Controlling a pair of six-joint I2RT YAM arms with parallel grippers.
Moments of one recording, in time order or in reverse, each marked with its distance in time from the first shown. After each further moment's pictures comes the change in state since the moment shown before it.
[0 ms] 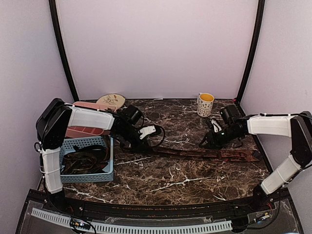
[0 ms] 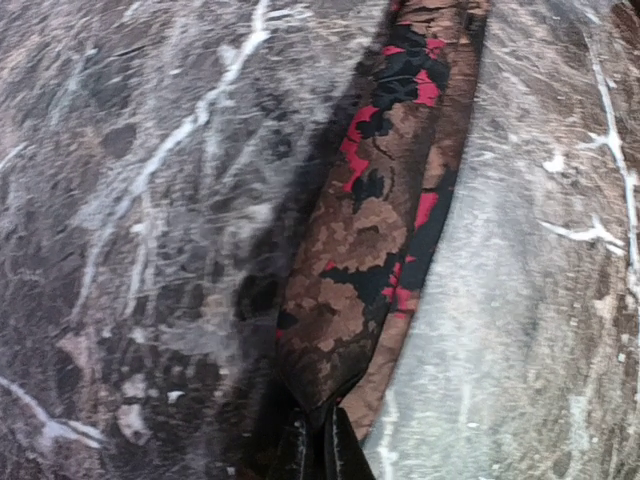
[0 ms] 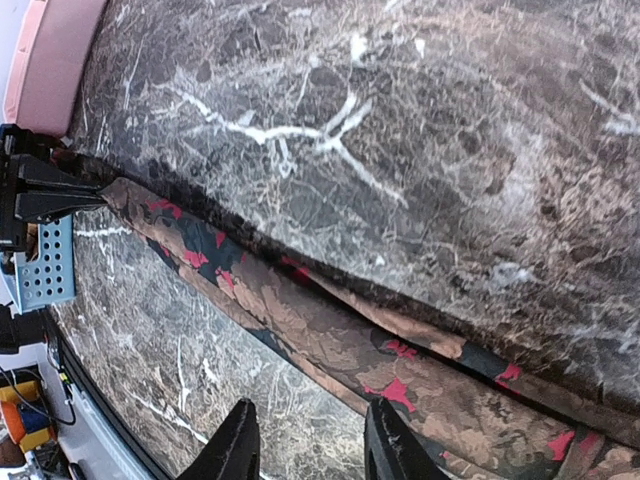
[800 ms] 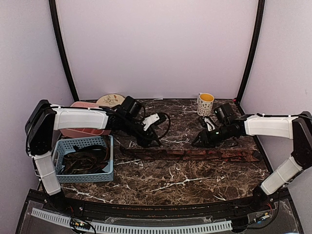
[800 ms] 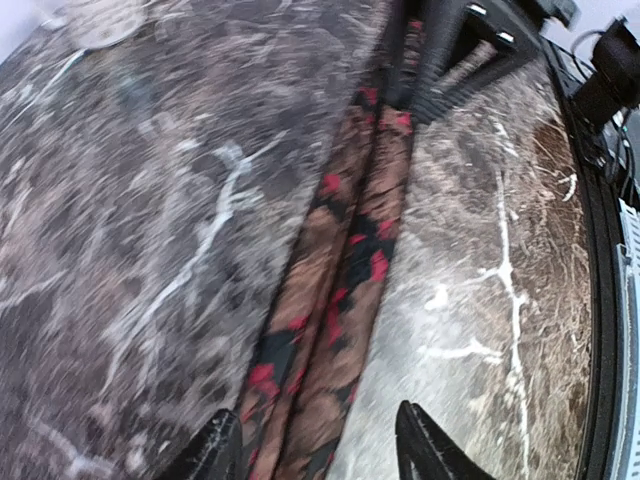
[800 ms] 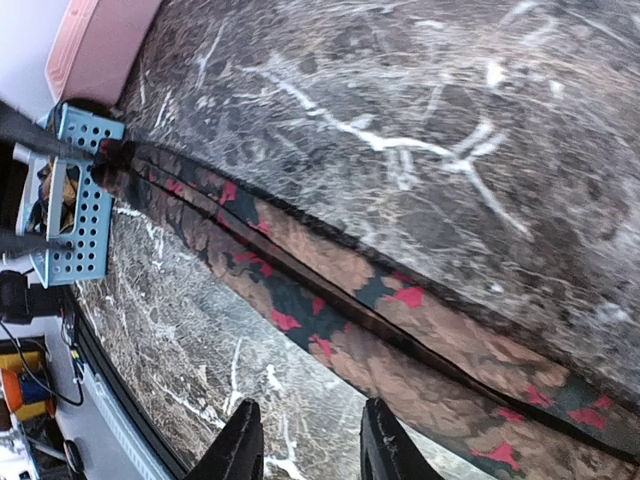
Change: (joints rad) left arm -0.042 -0.163 -0.036 0.108 0.103 -0.185; right arm 0.113 -0.005 0.025 0.055 -0.018 0.024
